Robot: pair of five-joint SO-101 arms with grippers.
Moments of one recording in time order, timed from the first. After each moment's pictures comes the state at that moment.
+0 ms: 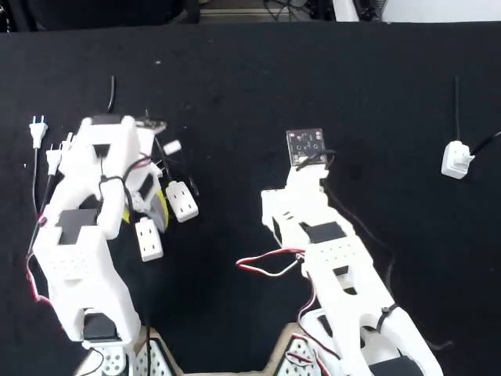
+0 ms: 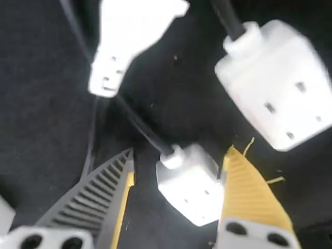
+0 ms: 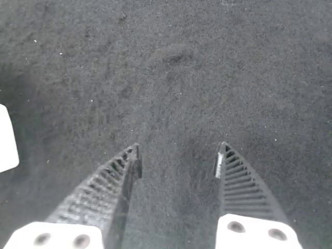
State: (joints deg) left arm -7.9 22.6 4.8 83.4 -21.1; right arm -13.5 -36.4 72.0 23.3 -8.9
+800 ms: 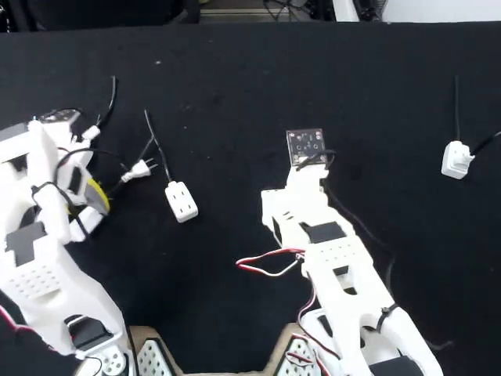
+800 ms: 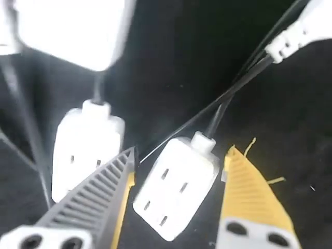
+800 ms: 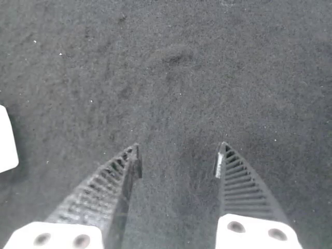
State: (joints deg) left arm -31.5 18.9 1.8 78.4 -29.0; right arm -13.5 -36.4 72.0 23.3 -8.9
